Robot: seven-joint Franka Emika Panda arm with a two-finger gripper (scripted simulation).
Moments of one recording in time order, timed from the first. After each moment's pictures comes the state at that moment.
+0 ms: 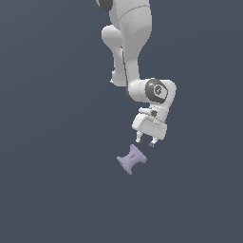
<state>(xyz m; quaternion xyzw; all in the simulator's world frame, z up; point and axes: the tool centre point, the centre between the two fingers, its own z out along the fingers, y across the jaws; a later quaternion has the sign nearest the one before) 0.032 0.108 0.111 0.86 0.21 0.35 0.30</state>
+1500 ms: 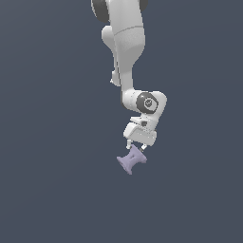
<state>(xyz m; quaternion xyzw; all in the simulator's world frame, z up) 0.031 0.069 0.052 0.87 0.21 0.32 0.31</state>
